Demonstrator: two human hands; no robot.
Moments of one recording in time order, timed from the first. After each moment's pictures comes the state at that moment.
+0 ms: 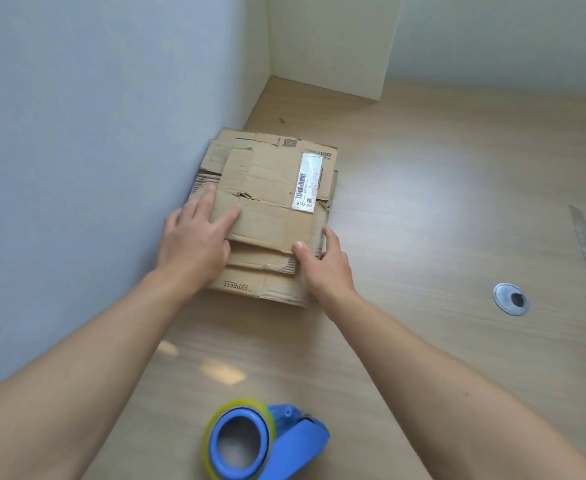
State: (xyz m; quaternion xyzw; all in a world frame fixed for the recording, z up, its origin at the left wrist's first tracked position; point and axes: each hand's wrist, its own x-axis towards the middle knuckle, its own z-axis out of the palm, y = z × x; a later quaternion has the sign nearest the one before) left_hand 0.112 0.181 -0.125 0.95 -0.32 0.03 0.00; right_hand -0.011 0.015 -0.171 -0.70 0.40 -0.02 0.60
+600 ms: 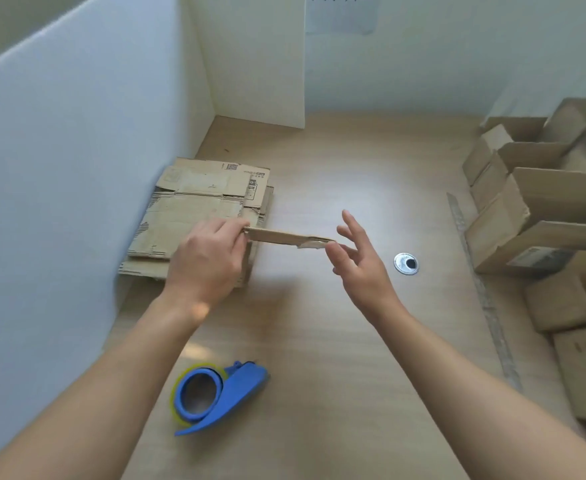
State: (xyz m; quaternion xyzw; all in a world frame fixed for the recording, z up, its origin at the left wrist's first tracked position) left_hand -0.041 0.137 -0.034 0.89 -0.39 0.09 0.23; right_hand -0.192 -0.044 -0.078 -0.71 0.28 -0.18 0.62
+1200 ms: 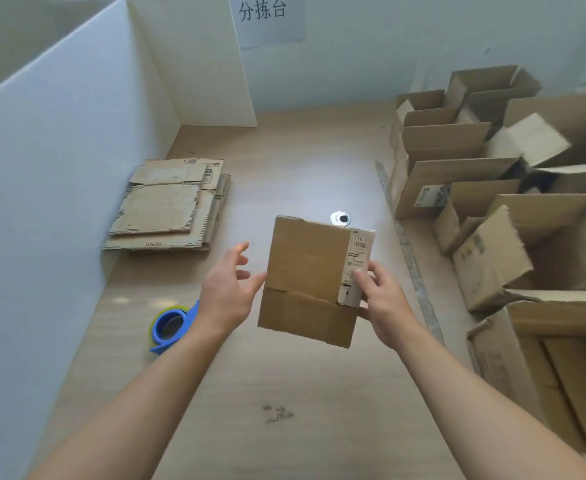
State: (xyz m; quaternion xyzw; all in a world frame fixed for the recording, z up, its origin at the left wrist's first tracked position) left_hand -0.250 0.145 -0.044 0.87 -0.27 -0.13 0.39; right_hand -0.422 -0.032 -0.090 -0.55 0.39 -0.18 0.72
